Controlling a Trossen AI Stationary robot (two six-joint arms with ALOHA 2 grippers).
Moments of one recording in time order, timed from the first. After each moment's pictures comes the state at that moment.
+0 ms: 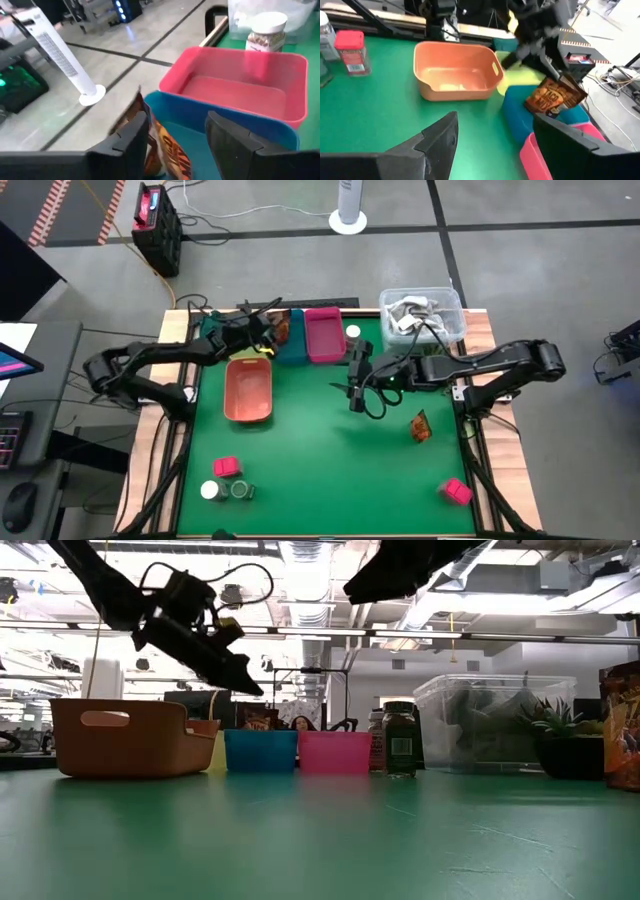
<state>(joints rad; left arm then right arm) 0.62 1.32 0.59 0.44 -0.14 0.24 0.05 1.37 1.01 -0.05 0.32 -0.13</state>
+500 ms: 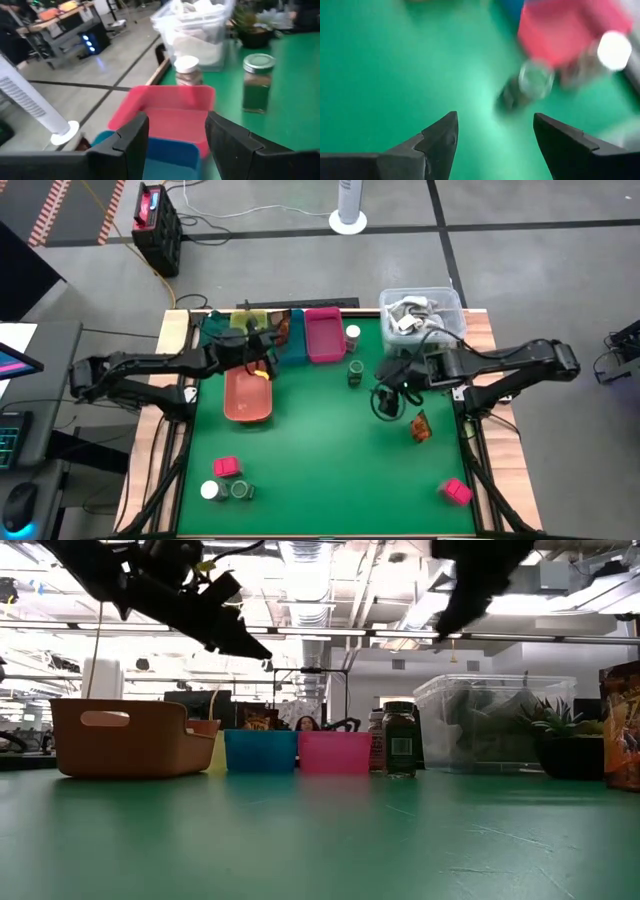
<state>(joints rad) 0.37 1.15 0.59 0.34 -0.18 0.25 0.10 1.21 1.04 -0.76 0.33 0.28</state>
